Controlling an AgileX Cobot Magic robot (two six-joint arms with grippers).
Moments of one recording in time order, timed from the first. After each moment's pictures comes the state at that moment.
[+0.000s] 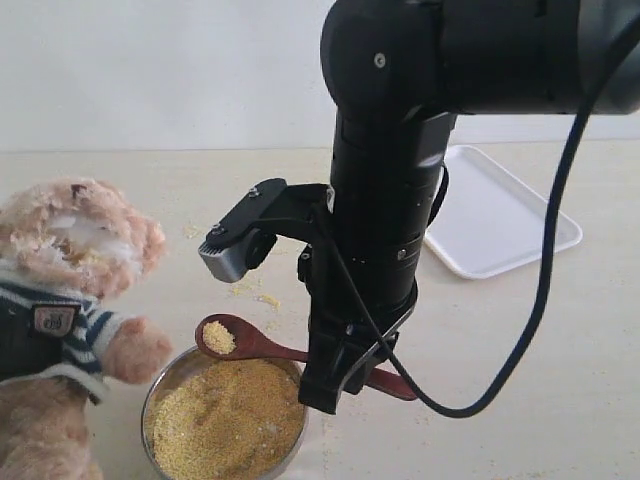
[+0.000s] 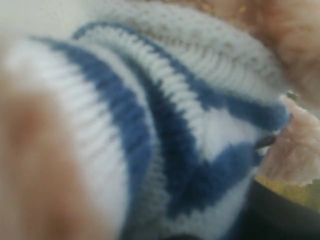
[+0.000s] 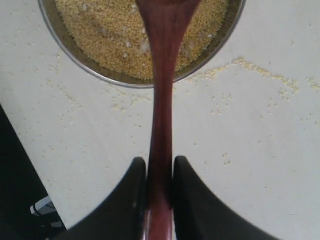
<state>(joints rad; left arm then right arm) 0.06 1.10 -0.44 -0.80 0.62 0.64 0.86 1.75 -1.36 0.17 1.22 -0.47</state>
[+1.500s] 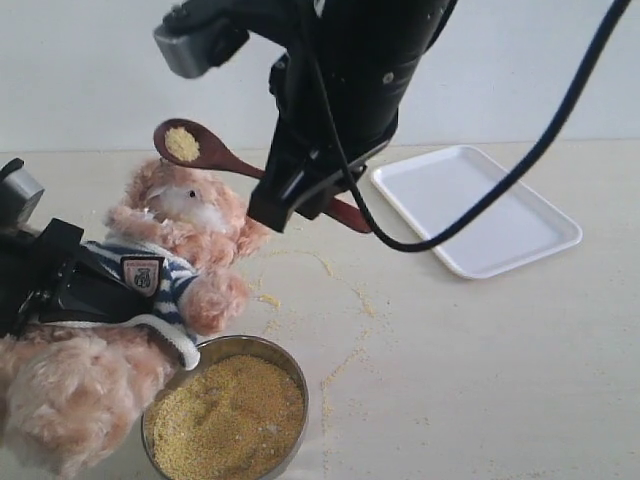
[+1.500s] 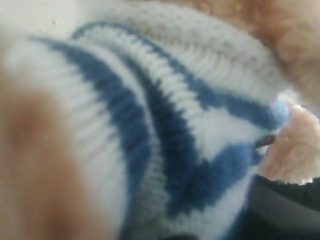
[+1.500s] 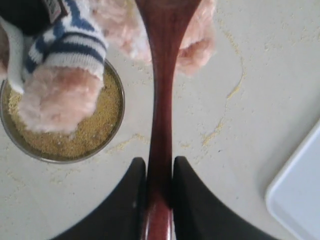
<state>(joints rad) 0.06 1.51 -0.71 -1.07 1.07 0.78 0.86 1.70 -1.67 0.00 1.22 -0.35</state>
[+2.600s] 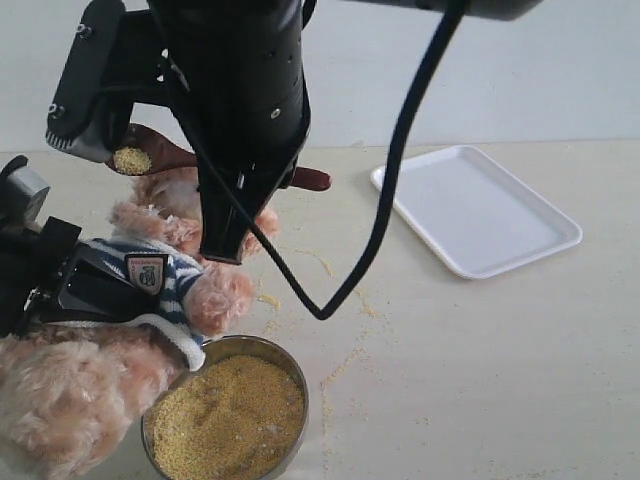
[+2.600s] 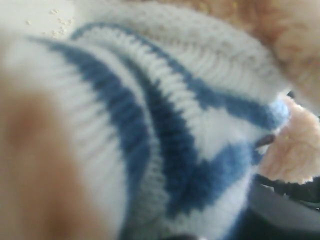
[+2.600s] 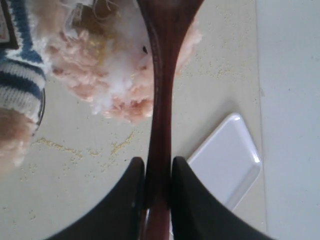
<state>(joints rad) 0.06 1.53 -0.71 -1.09 1.11 0.84 1.10 1.82 -1.75 -0.51 1.22 -0.26</state>
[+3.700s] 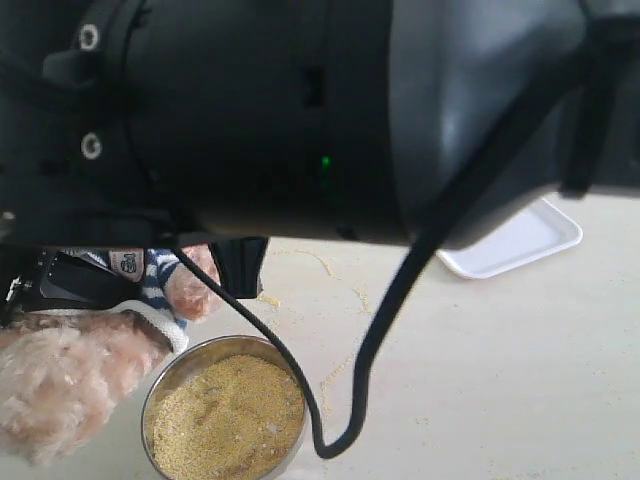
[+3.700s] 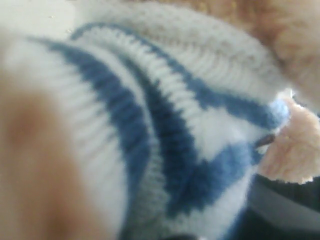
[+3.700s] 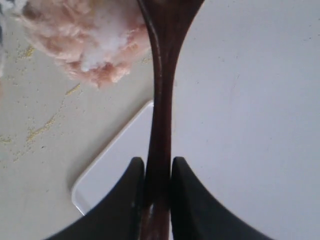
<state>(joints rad) 0.13 1.53 -0.72 -1.10 1.13 0.88 1.26 1.82 -1.57 -0.98 1.22 -0.05</state>
